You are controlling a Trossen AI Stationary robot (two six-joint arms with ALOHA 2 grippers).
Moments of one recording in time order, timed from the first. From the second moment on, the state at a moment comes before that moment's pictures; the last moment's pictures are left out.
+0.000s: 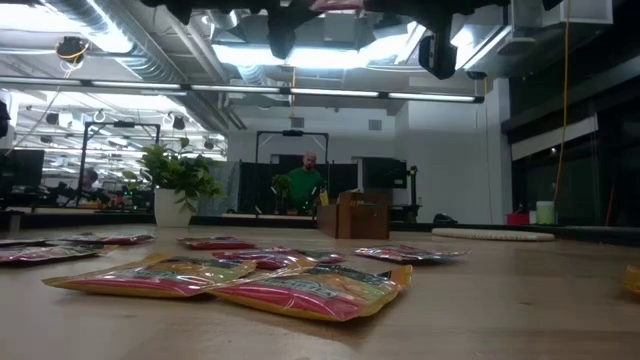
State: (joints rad) left arm 0.13 1.33 0.92 0.32 0.36 -0.49; right arm 0.18 1.30 0.84 0.18 0.07 0.79
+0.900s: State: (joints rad) left arm 0.12 1.42 0.94 0.29 0.36 -0.50; right arm 0.18 1.32 0.84 0.14 0.06 0.81
